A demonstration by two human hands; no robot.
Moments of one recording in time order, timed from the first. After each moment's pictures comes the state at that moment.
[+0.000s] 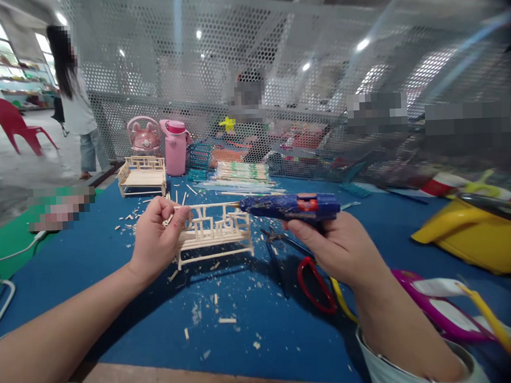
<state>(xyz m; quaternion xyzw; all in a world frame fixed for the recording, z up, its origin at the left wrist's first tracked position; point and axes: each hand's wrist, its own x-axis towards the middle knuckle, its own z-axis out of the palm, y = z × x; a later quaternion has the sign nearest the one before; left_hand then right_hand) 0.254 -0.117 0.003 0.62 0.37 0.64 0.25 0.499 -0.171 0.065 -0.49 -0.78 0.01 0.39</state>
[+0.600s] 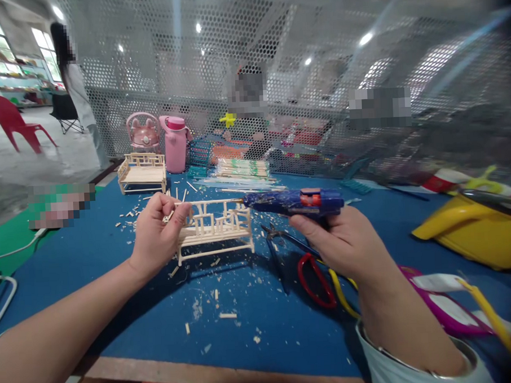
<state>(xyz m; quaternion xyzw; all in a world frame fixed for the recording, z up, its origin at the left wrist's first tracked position) 0.252 -0.115 0.000 0.64 0.36 0.64 0.24 0.505 -0.171 0.066 -0.50 -0.78 0.01 0.39</state>
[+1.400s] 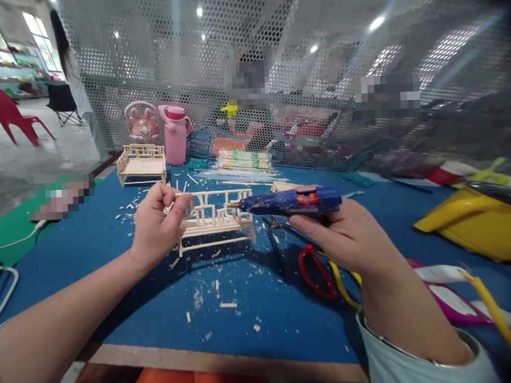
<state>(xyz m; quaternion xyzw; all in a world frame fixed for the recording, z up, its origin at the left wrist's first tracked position) 0.251 -0.111 -0.001 0.63 0.35 0.65 0.24 0.512 -0.170 0.061 -0.46 -0.83 -0.03 0.32</state>
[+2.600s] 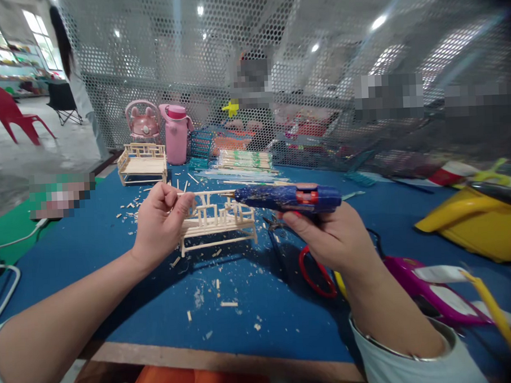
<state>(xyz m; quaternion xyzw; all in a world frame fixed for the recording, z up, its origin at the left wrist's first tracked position) 0.256 -0.116 0.003 0.62 0.32 0.66 0.27 0.494 -0.167 0.051 -0.45 -0.79 0.01 0.41</state>
